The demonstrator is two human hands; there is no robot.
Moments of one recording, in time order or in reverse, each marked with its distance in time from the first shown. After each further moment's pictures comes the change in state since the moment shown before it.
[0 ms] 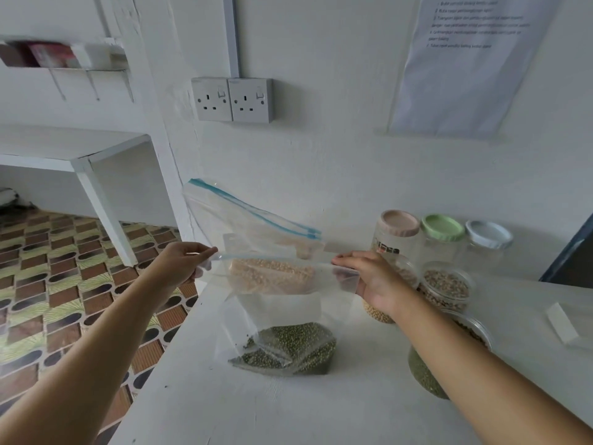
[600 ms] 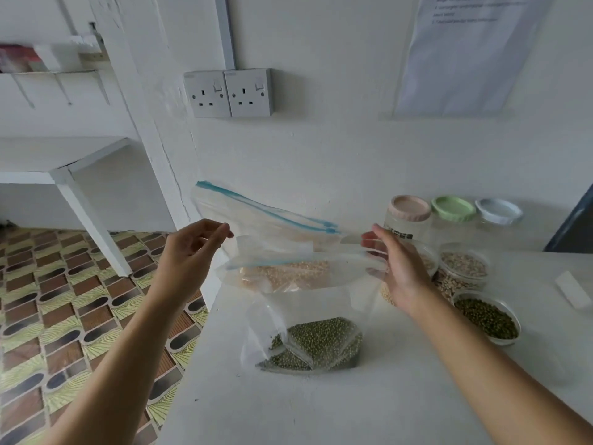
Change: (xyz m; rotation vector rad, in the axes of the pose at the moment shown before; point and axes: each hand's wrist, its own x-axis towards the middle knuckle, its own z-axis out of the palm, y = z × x) left_hand -0.026 0.025 -0.015 -0.059 0.023 0.508; right_hand -0.010 0.009 0.017 0.060 0.321 -0.204
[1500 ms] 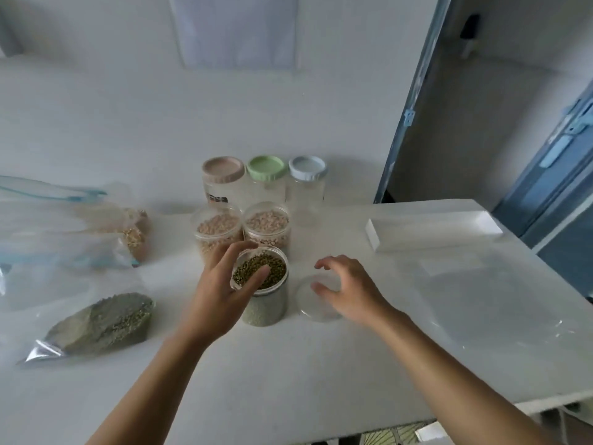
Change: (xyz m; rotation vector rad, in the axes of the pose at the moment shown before) left_hand -0.122 0.059 0.363 0.169 -0.332 0.159; right_hand -0.032 0.038 -0.332 -1.087 -0.104 -0.258
